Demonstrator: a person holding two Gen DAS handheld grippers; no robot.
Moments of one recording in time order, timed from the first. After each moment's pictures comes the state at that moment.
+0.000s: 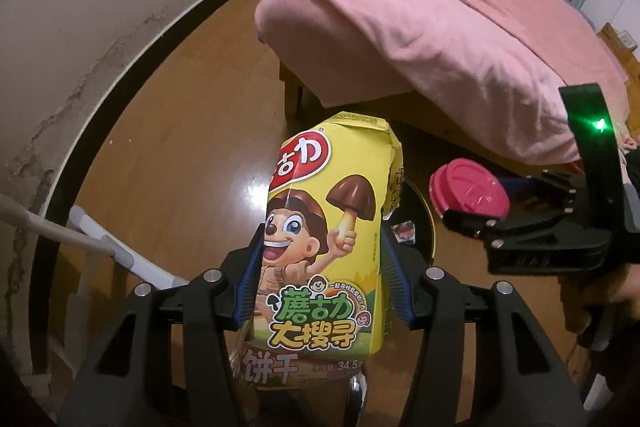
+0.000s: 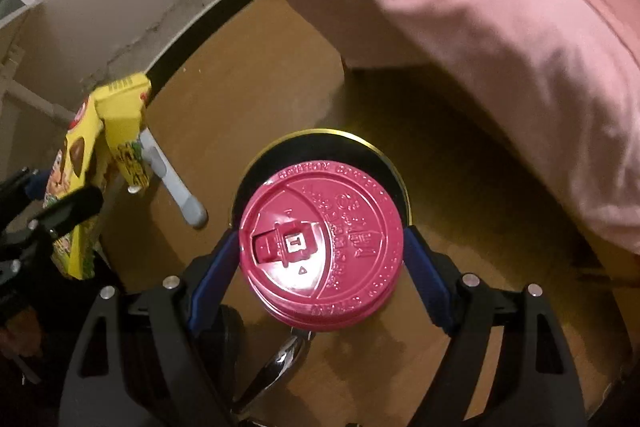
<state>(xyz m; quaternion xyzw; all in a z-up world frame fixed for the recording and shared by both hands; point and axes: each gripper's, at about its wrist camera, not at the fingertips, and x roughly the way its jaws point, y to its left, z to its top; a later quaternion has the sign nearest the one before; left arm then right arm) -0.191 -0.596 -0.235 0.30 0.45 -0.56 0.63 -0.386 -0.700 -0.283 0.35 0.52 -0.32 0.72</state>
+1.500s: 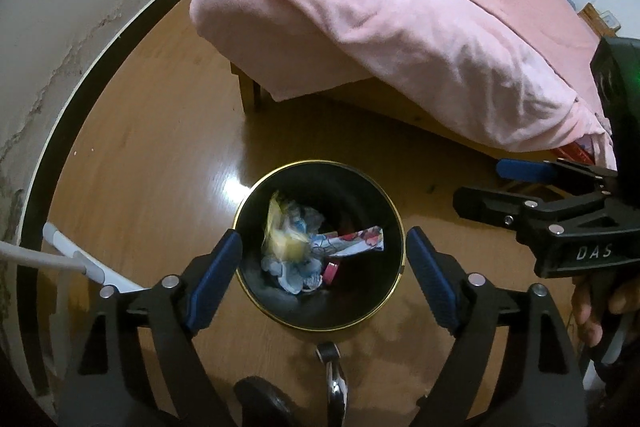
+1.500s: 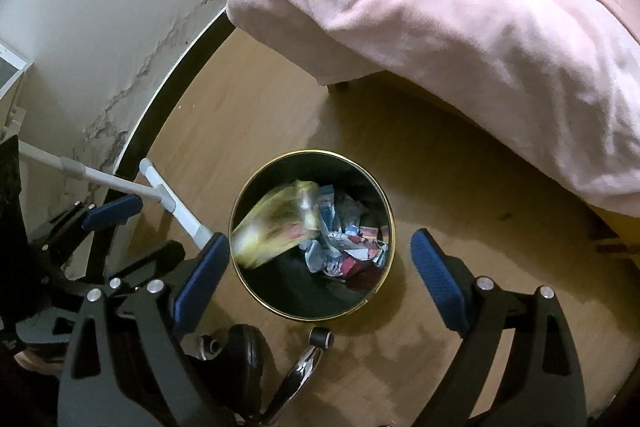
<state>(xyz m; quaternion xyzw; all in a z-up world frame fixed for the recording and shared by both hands) -0.235 -0.636 -0.258 0.32 0.45 -0.59 0.58 -0.423 -0.718 -0.251 0.39 0.46 -0.35 0.72</state>
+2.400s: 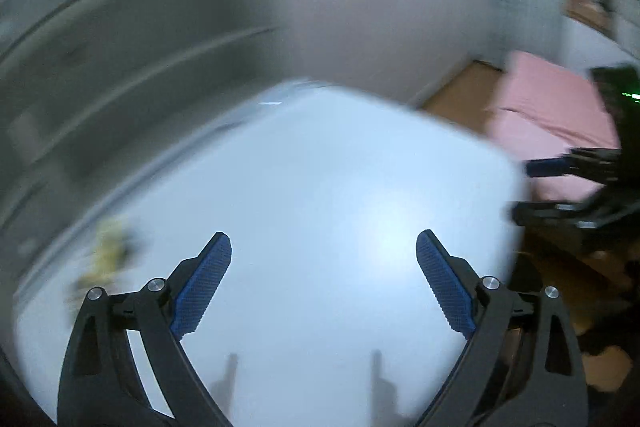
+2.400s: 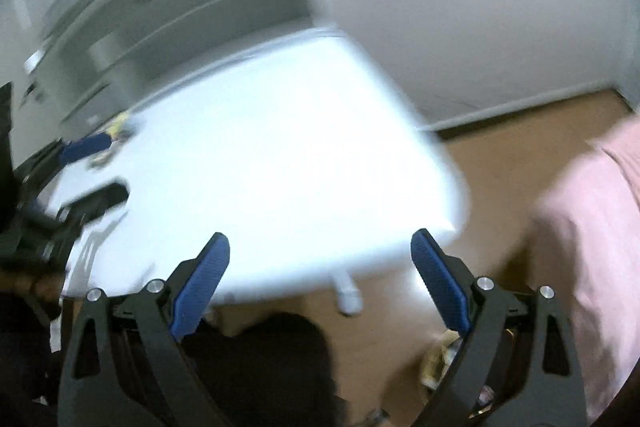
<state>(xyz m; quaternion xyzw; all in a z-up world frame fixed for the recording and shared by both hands) 0.032 -0.258 0.014 0.20 0.30 -0.35 0.86 -0.083 -0.470 -0.023 0.14 0.41 -0.03 0.90</state>
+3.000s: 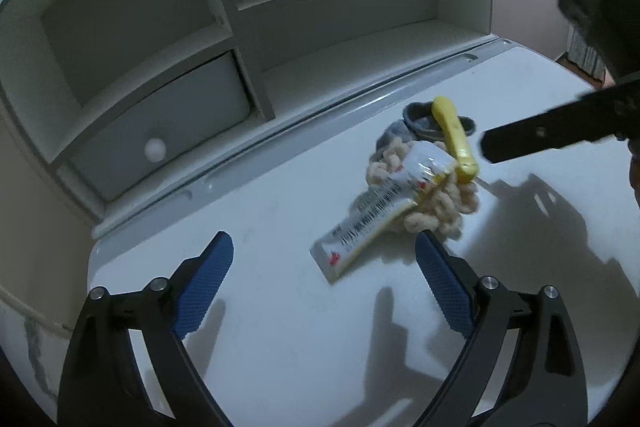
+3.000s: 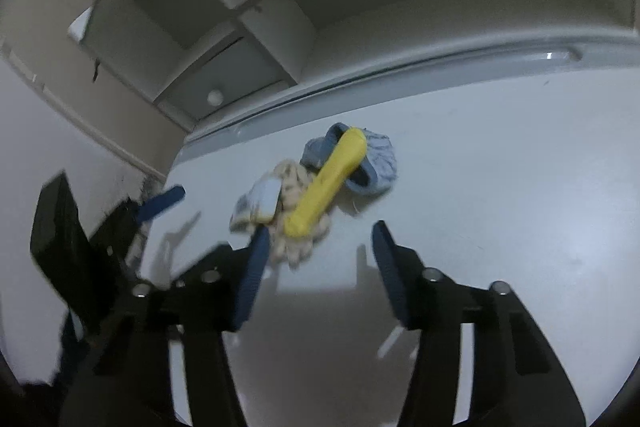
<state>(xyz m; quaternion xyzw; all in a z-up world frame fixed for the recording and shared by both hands) 0.180 -0.074 -0.023 0.20 0.34 -0.25 0.88 0.187 -0.279 -0.039 0.25 0.48 0.15 0.83</state>
